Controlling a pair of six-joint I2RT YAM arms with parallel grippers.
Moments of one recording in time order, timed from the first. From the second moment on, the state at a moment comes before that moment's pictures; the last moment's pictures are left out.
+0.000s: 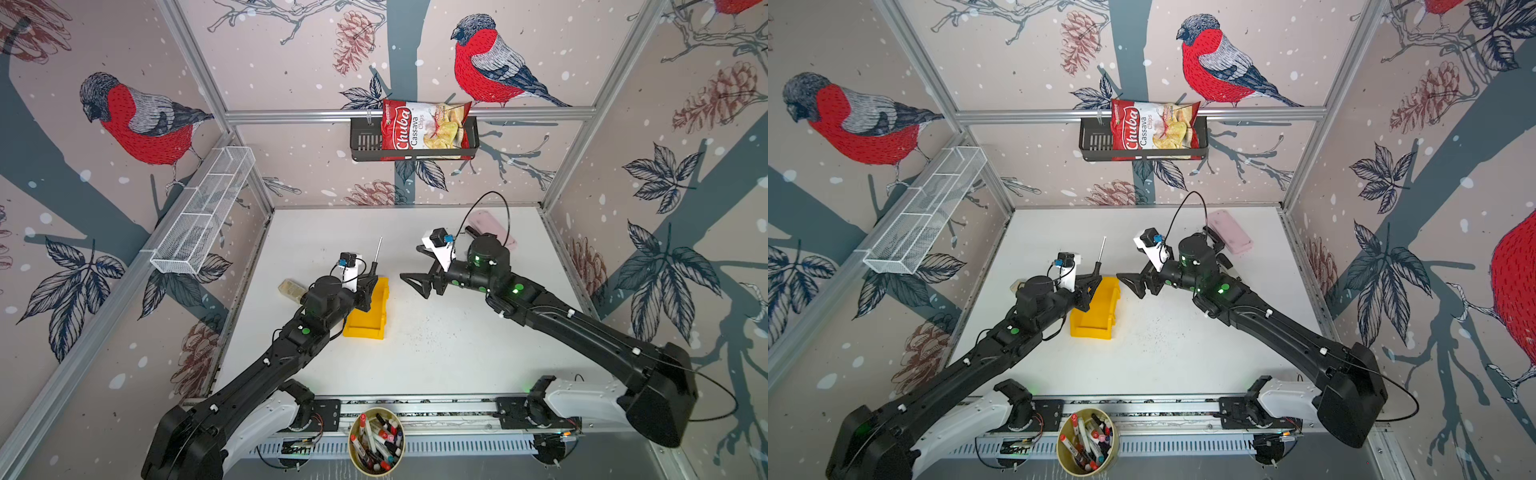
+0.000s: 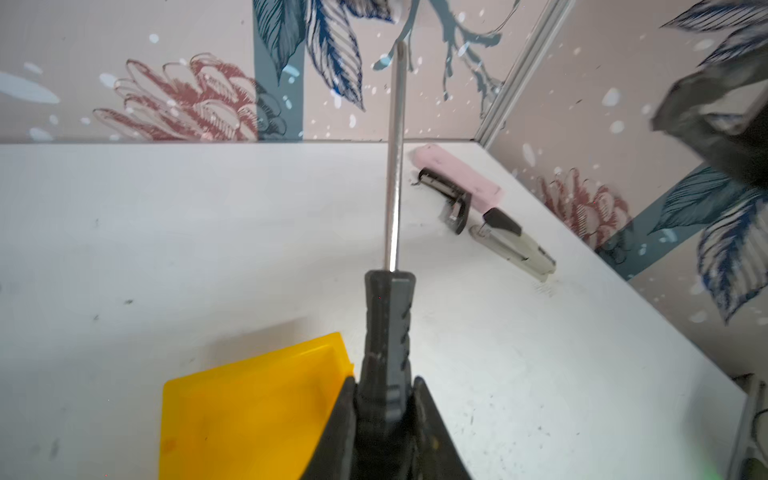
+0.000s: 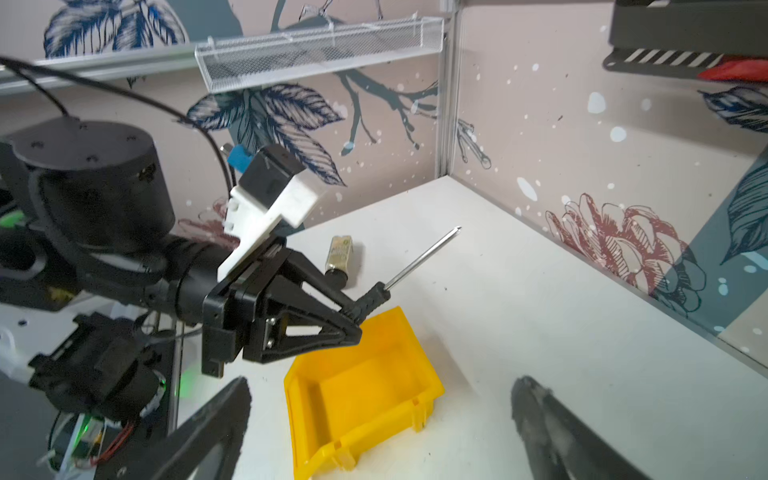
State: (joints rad) left arm -0.54 0.92 0.51 0.08 0.08 -0.28; right arm 0.80 1.25 0.99 0.00 -0.40 -0.08
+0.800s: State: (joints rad) left arm -0.53 0.99 0.47 -0.25 0.00 -0.33; right arm 0.87 1.33 0.96 -0.16 -0.36 -0.27
